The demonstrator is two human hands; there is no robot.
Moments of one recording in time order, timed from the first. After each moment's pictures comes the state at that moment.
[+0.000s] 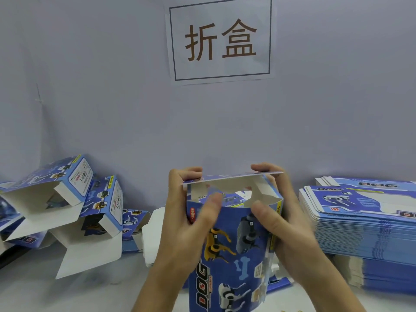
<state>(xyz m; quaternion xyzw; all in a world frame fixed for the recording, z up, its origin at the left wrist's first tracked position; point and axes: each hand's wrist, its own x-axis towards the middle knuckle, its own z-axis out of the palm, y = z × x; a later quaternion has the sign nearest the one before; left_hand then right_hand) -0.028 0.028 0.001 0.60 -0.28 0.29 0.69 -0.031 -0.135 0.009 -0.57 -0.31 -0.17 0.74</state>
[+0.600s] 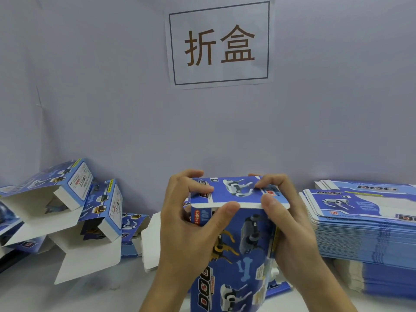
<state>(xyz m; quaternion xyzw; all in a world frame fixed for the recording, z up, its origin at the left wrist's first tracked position) -0.033 0.022 0.006 0.62 -0.27 0.38 0.64 -0.023 -0.135 -0.003 -0.52 -0.32 -0.18 0.77</state>
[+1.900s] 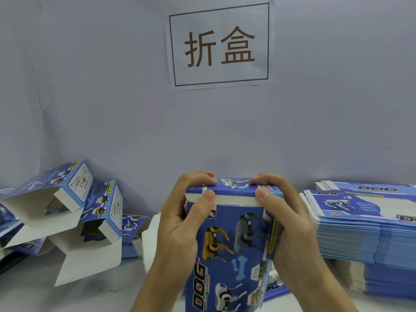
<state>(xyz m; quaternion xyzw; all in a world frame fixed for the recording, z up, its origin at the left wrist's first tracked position) -0.035 0.031 0.011 0.57 -0.30 0.26 0.72 -0.033 -0.126 0.008 -0.49 -0.27 -0.18 0.81</state>
